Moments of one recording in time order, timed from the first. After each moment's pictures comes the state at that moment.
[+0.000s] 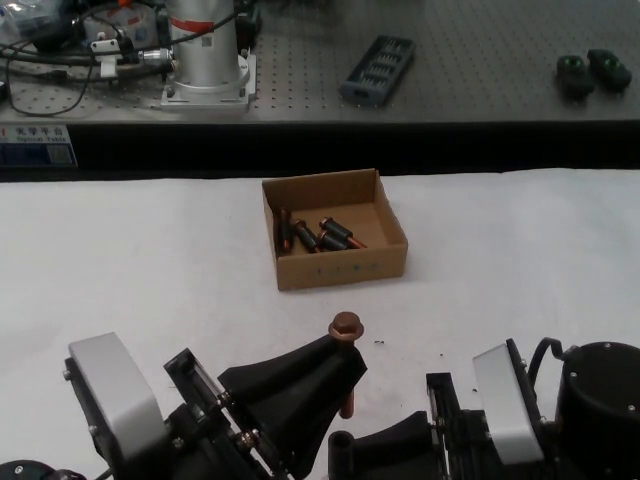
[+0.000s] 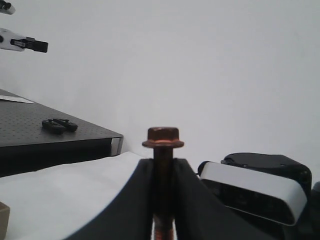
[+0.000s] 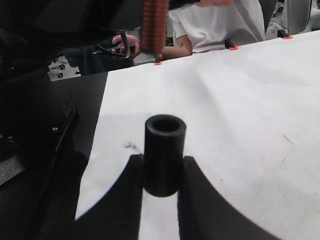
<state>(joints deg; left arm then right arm) -53.2 86.3 -8.3 -87.6 1.7 -14.6 43.4 94.1 -14.1 -62.2 -48.3 2.9</state>
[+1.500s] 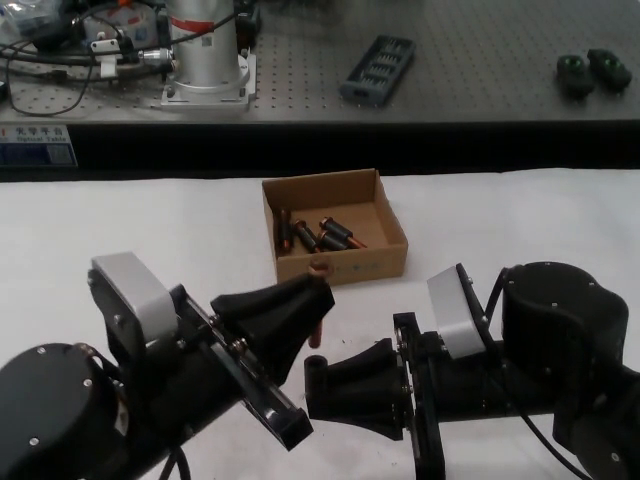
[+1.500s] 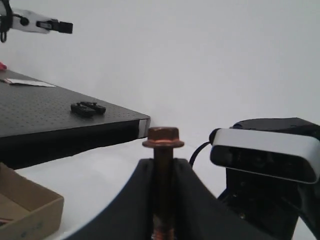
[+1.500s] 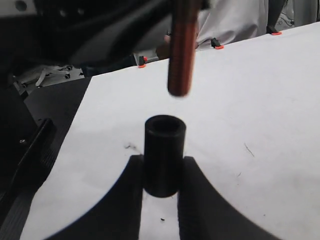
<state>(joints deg) -36.4 93.4 -16.3 -82.3 17.2 -14.0 37.5 102.3 -29.2 -51.4 -56.2 1.2</state>
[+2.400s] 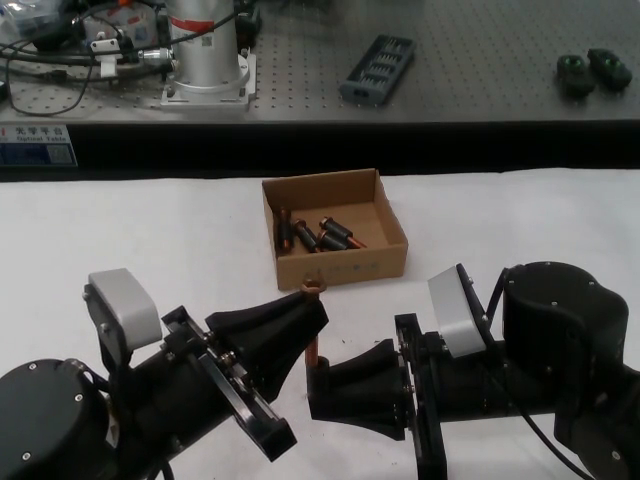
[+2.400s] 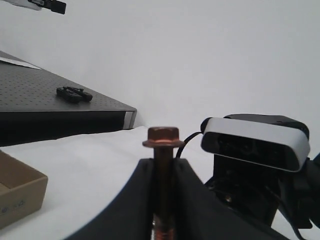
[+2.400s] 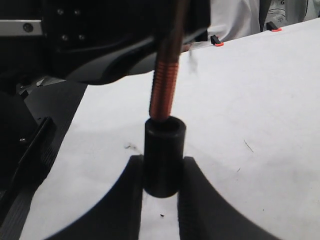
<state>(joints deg) -35.5 98.2 -15.2 -87.9 20.8 -21.9 37.1 102.3 -29.3 -50.8 -56.4 1.2</state>
